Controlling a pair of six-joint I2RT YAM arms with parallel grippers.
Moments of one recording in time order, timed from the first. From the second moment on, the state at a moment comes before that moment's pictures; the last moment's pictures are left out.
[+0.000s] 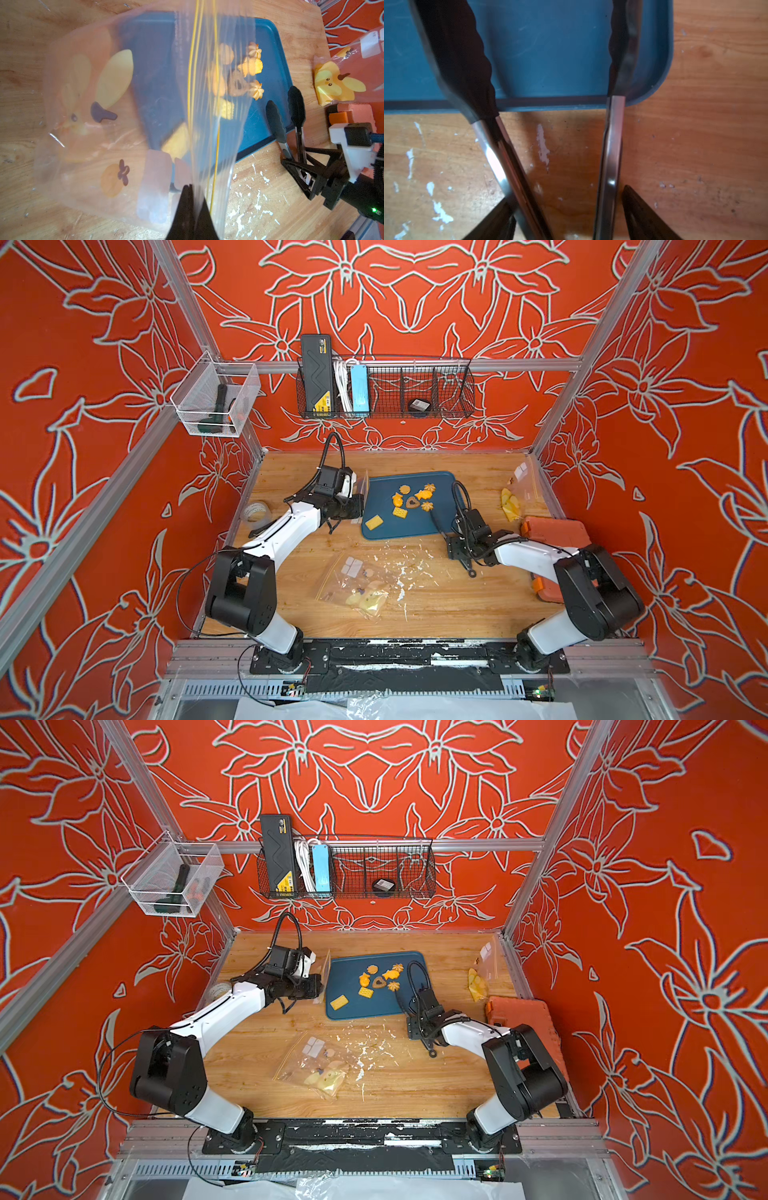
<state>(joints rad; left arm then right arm) -0.24 1.56 1.14 -0.47 0.30 -0.33 0.47 1.55 0.72 -0.27 0.12 0.30</state>
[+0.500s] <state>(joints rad) -0.24 1.56 1.14 -0.46 0.30 -0.33 0.47 1.58 0.75 -0.26 0.13 0.30</state>
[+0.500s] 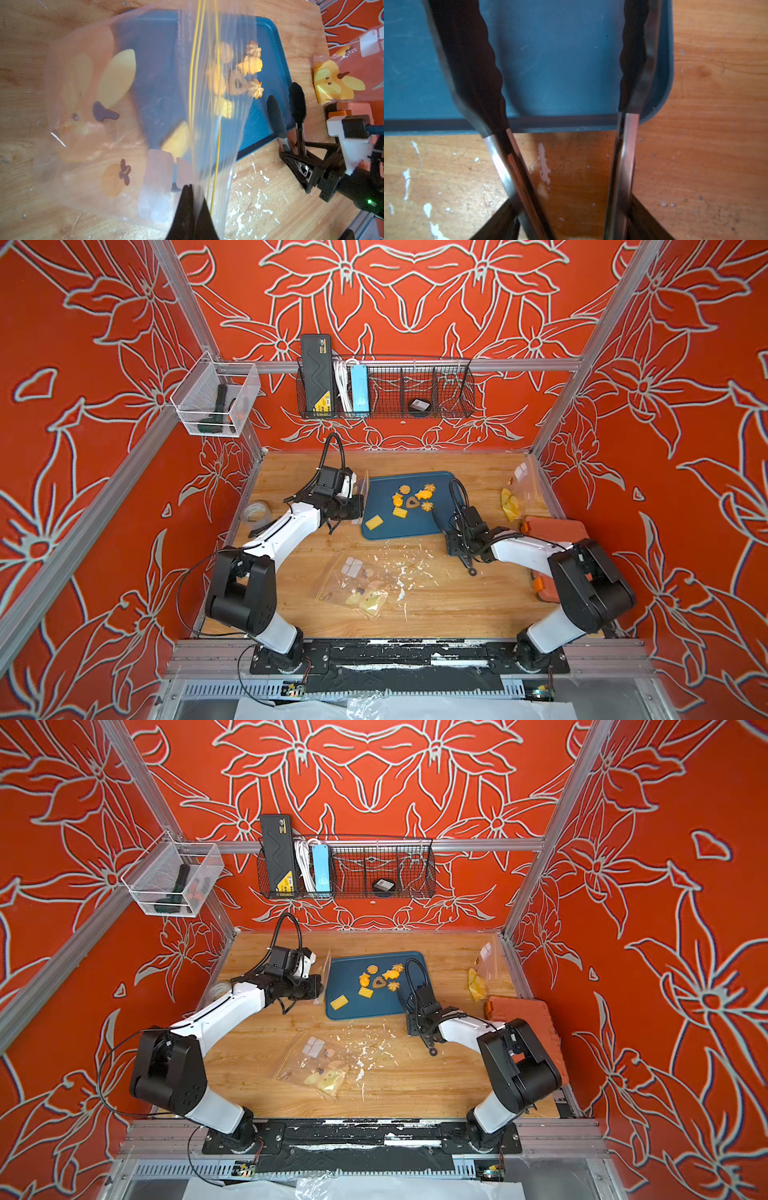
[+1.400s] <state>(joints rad) -0.23 1.67 1.27 -0.46 0.25 -0.33 0.47 1.52 1.04 -0.61 0.00 0.17</state>
